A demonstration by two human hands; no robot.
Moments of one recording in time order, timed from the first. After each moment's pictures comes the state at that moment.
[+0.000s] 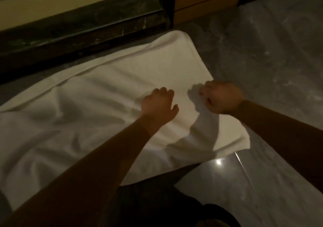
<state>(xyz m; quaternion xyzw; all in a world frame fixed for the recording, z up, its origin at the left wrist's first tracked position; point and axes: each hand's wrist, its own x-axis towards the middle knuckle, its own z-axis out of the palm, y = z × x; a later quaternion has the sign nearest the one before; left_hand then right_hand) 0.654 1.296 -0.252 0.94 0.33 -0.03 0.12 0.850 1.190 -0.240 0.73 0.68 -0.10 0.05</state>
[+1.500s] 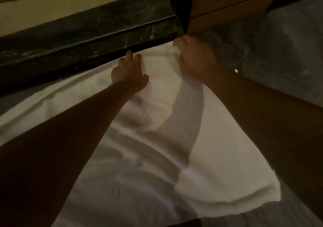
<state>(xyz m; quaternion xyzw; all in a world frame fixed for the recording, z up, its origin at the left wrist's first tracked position) 0.694 1.474 -0.269 0.85 0.51 -0.08 0.09 0.877 1.398 -0.270 0.76 0.64 -0.01 -0.10</state>
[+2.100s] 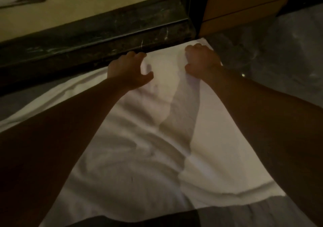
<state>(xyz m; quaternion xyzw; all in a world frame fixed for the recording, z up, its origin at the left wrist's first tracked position) 0.643 1.481 -0.236 0.89 0.44 -0.03 0.04 0.854 1.404 -0.263 0.82 0.56 -0.12 0.00</state>
